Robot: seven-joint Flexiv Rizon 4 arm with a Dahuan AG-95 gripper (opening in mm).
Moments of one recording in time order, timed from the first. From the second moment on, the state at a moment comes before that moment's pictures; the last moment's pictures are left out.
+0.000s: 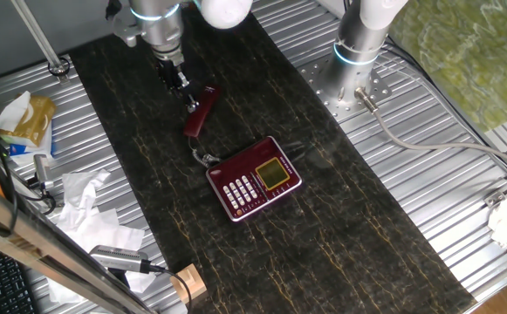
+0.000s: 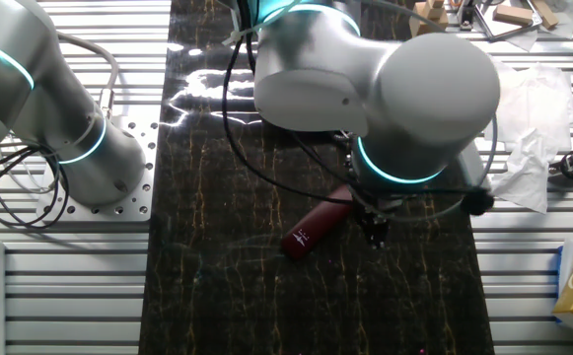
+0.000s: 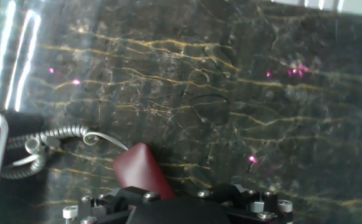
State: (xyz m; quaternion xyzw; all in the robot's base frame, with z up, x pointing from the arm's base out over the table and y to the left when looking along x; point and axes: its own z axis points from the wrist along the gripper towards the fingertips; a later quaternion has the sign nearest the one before) arm 0.483 -0.108 0.079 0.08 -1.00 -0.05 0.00
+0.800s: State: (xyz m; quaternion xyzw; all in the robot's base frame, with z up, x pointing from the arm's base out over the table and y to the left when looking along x) arm 0.485 -0.084 0.042 0.06 -1.00 -0.03 0.02
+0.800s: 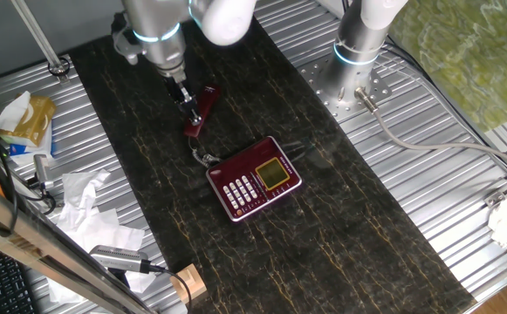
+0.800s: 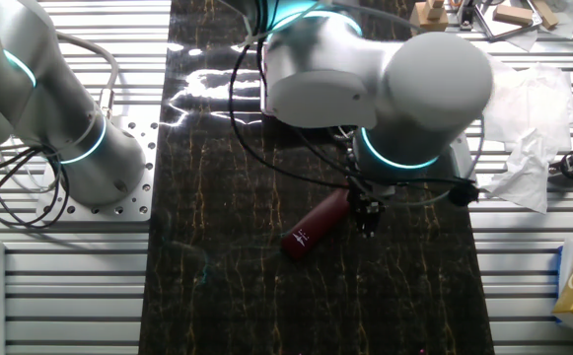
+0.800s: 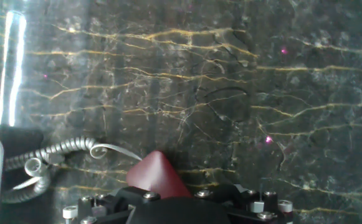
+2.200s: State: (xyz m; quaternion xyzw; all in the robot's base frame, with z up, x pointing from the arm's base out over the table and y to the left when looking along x) arm 0.480 -0.083 0.044 0.07 -1.00 0.01 -0.05
